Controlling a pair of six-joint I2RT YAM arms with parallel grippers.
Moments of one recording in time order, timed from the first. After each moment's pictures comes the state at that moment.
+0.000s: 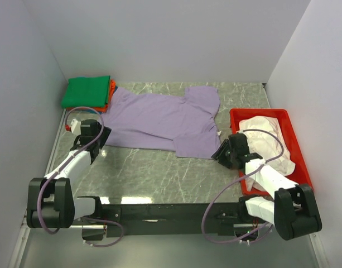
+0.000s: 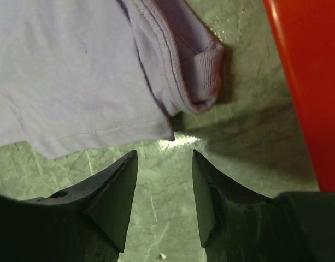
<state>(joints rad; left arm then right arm) 0.00 1.23 0.59 0.01 -0.21 -1.05 0.21 1.11 0.45 -0.24 -0.04 0.80</state>
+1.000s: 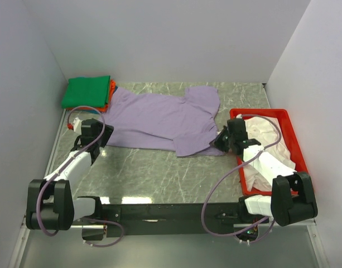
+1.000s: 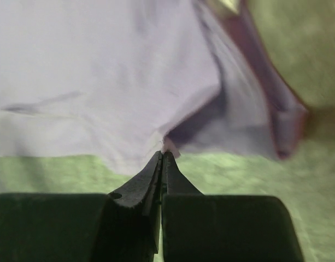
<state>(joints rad) -0.03 1.20 0.58 0.05 -0.14 -1.06 0.21 1.25 0.63 -0.22 -0.10 0.83</state>
